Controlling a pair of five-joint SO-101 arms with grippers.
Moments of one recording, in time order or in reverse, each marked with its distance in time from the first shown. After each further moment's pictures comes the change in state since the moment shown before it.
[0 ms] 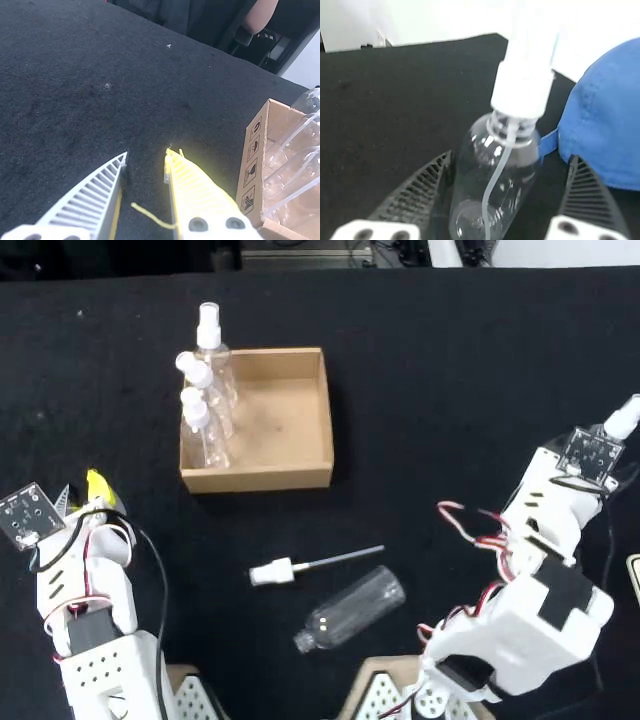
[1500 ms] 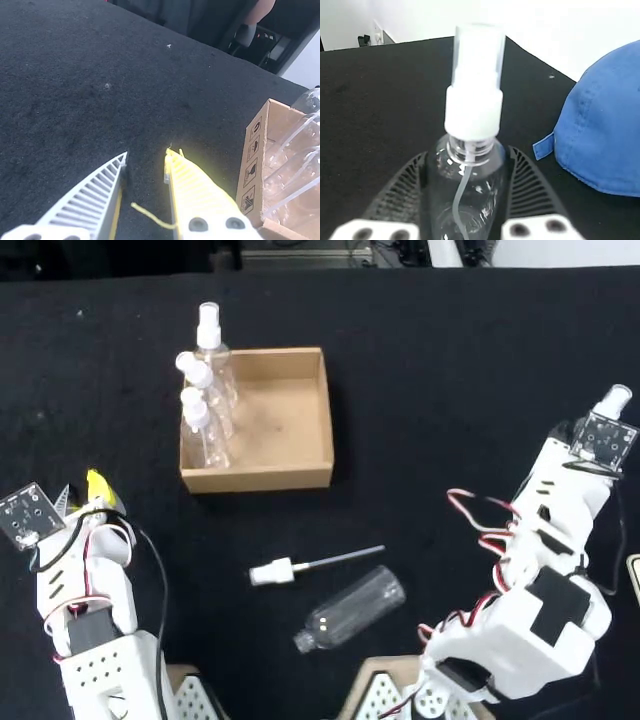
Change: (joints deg) left arm 0.0 0.0 0.0 0.0 0.0; right arm 0.3 -4.1 -4.0 11.3 0.0
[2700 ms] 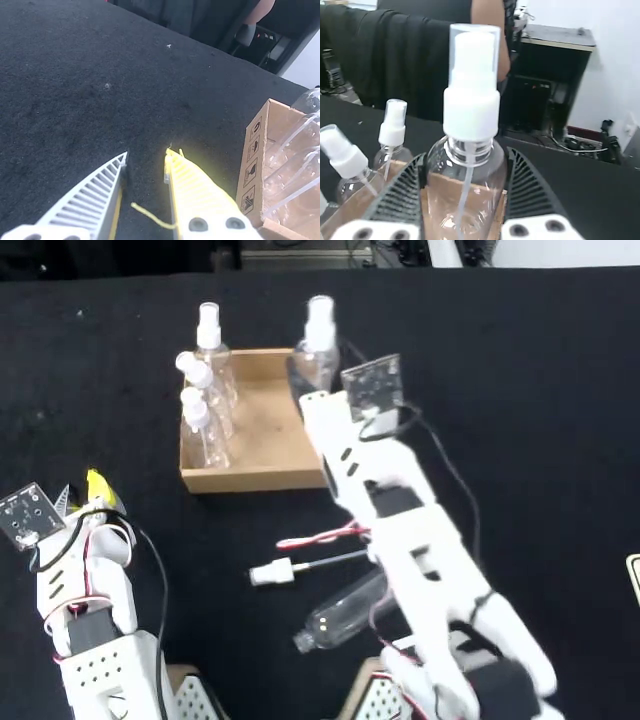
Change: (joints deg) left arm 0.0 0.0 0.0 0.0 0.0; right arm -56.1 -31.7 0.9 20.2 -6.2
